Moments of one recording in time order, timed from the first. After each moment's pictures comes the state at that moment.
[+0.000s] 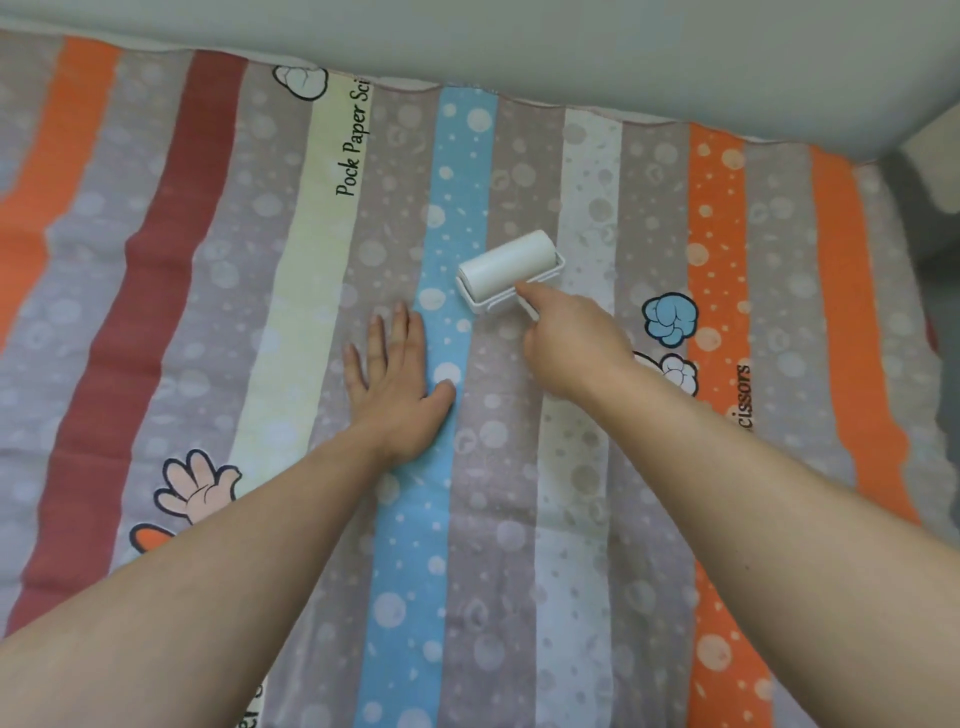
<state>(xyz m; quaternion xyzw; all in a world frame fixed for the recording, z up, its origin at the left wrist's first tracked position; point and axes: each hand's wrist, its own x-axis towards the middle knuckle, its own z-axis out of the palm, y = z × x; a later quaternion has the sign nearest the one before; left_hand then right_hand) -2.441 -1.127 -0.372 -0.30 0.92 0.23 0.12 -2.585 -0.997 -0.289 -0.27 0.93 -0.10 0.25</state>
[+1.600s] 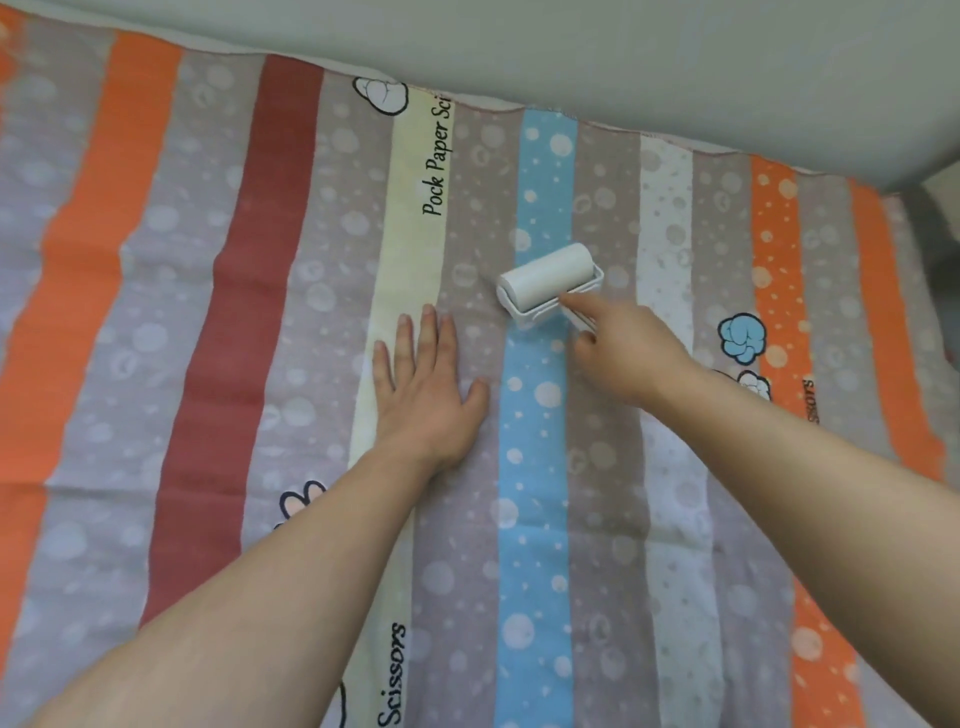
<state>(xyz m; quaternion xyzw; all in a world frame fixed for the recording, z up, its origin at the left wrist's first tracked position) -2.413 -1.206 -0.365 -0.27 0.93 0.24 0.09 -2.560 -1.066 -0.273 -0.25 0.94 -0.07 0.23</state>
